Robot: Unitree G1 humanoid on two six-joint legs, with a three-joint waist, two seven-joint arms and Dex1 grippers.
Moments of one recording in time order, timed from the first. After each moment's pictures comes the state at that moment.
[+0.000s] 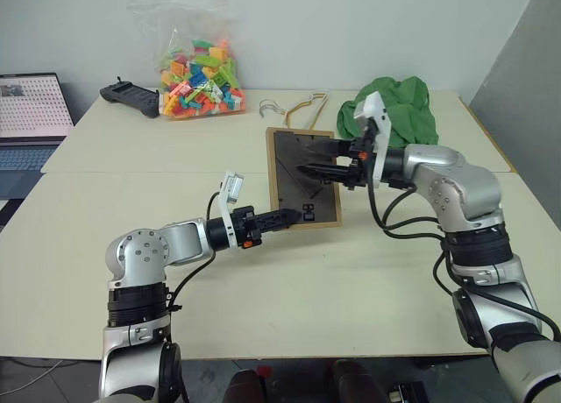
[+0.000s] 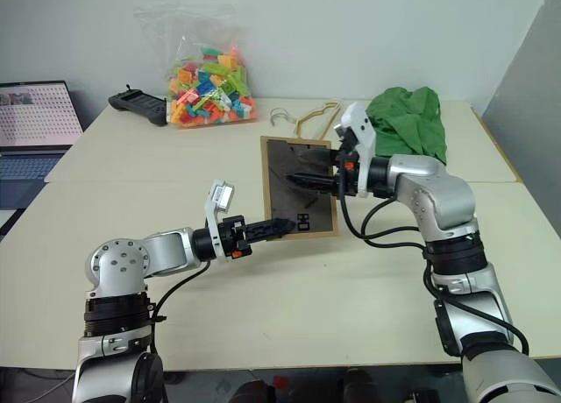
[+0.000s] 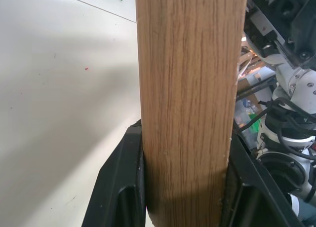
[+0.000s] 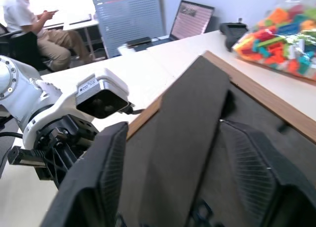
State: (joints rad) left arm -0.56 0.37 0.28 -0.03 -1.03 1.36 -0.55; right arm -0.94 -0.38 0.11 0.10 0.42 0.69 0.95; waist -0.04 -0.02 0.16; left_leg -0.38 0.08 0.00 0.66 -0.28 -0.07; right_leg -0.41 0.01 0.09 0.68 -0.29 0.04
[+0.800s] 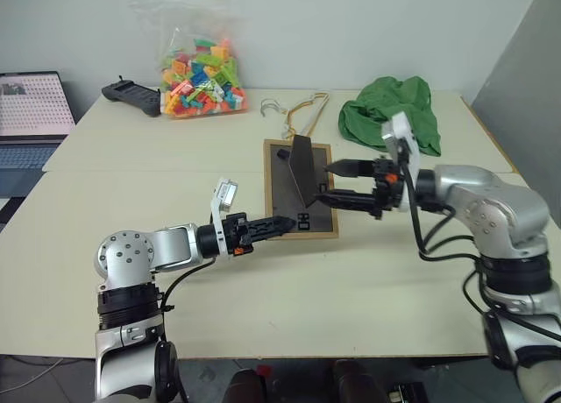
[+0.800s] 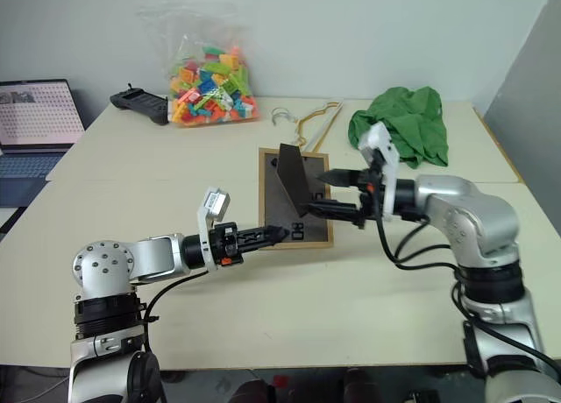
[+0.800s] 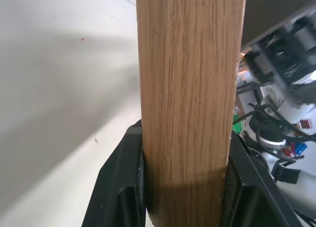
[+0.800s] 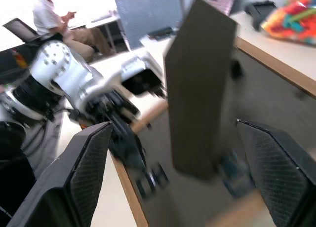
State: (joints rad) left arm -0.56 0.37 0.40 0.06 -1.21 1.58 -0.40; right arm -0.69 -0.62 0.00 -0.19 0.59 0.88 0.96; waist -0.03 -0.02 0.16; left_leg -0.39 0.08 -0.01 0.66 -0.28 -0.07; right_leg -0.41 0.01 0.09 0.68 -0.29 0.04
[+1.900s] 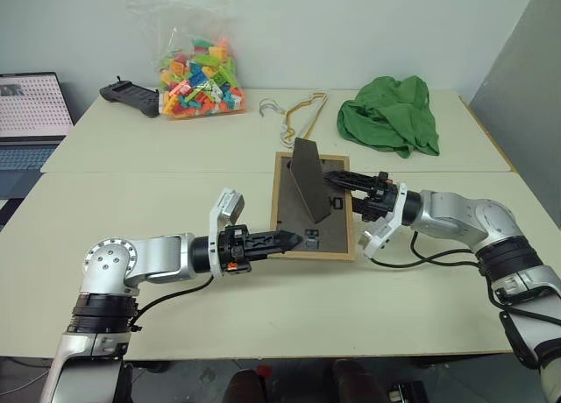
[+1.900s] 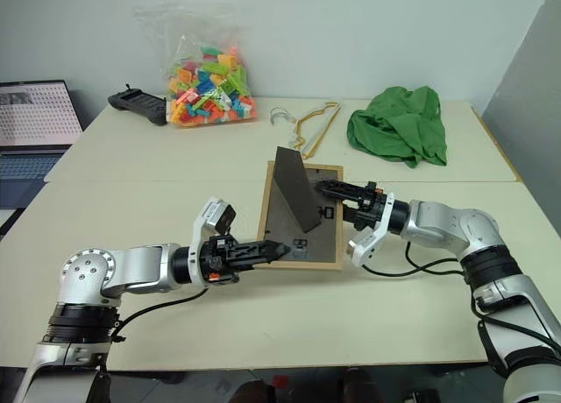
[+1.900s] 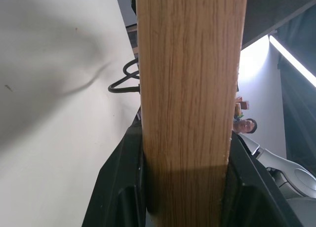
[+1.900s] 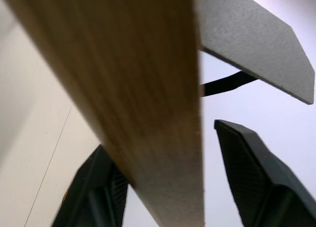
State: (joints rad) left arm -0.45 0.63 0.05 0.06 -1.94 1.37 -0.15; right arm -0.82 -0.67 0.34 0.50 -0.94 -1.10 -0.16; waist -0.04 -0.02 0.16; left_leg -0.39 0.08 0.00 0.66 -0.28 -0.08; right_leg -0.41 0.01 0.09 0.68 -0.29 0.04
